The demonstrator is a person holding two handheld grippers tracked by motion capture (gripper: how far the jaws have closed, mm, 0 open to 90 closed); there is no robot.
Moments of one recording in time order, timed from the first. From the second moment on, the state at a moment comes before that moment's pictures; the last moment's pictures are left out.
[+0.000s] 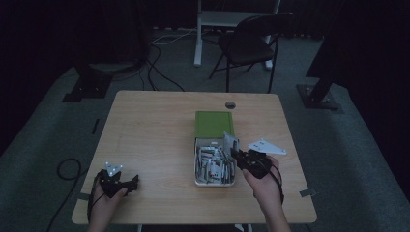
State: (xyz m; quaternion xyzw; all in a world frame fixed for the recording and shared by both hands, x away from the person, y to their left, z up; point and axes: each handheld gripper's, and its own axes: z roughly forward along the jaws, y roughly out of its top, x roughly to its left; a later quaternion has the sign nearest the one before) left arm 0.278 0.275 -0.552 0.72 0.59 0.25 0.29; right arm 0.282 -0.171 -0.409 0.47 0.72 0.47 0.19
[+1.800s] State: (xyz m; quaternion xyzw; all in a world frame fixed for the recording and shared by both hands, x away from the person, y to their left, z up) left arm 0.278 0.275 -0.552 0.71 0.59 0.25 0.29; right arm 0.296 -0.271 -0.503 0.58 0.66 0.41 0.22
